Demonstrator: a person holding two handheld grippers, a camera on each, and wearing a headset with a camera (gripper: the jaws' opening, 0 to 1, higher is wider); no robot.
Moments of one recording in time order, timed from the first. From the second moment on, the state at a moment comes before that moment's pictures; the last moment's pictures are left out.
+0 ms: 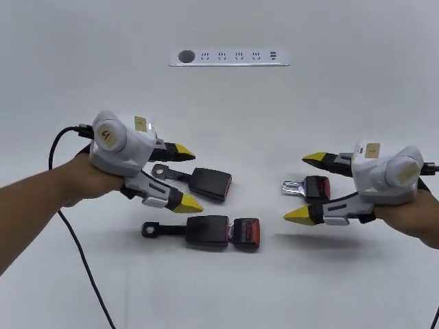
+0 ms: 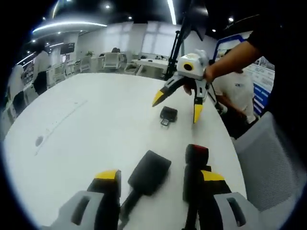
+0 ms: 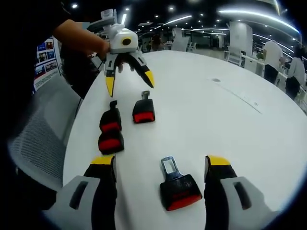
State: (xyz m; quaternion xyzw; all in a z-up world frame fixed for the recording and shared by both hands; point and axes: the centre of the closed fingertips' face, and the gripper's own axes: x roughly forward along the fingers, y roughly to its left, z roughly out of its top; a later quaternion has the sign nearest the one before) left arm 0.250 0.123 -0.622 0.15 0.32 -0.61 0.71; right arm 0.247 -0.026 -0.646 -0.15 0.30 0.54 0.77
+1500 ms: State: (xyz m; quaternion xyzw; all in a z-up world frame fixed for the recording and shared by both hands) left arm 0.276 0.120 -0.690 0.30 0.31 -0.64 0.63; right arm 0.251 -0.066 -0.691 -0.24 0.36 0.57 0.70
